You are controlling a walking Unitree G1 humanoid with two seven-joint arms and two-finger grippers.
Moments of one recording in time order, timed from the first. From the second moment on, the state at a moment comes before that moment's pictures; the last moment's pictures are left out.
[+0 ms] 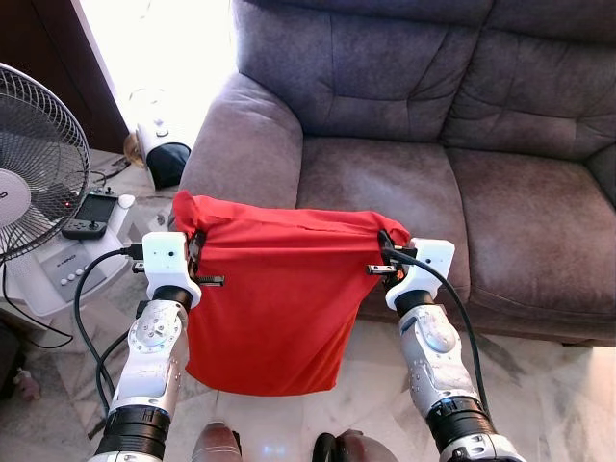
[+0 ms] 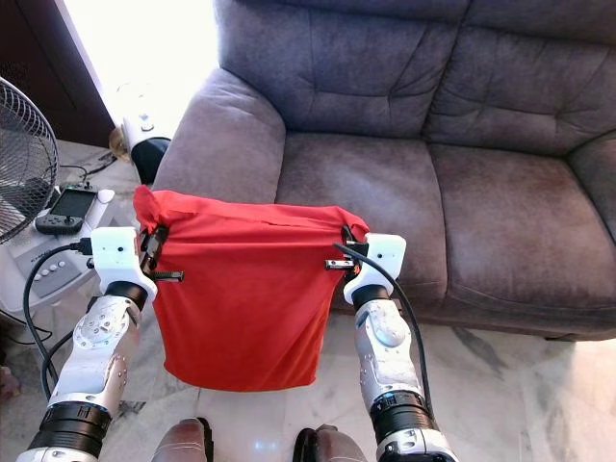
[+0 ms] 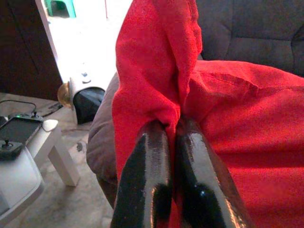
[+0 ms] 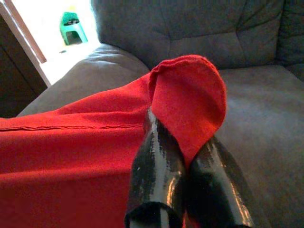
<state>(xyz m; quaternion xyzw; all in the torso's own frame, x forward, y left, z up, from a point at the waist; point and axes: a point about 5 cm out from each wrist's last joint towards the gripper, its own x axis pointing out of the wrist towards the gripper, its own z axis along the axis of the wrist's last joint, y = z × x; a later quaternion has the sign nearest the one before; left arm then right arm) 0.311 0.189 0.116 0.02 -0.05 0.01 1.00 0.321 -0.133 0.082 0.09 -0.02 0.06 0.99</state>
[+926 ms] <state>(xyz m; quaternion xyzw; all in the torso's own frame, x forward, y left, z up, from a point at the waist) 0.296 0.152 0.118 0.04 -0.08 -0.07 0.99 0.271 -0.168 0.088 0.00 -0.06 -0.01 1.00</state>
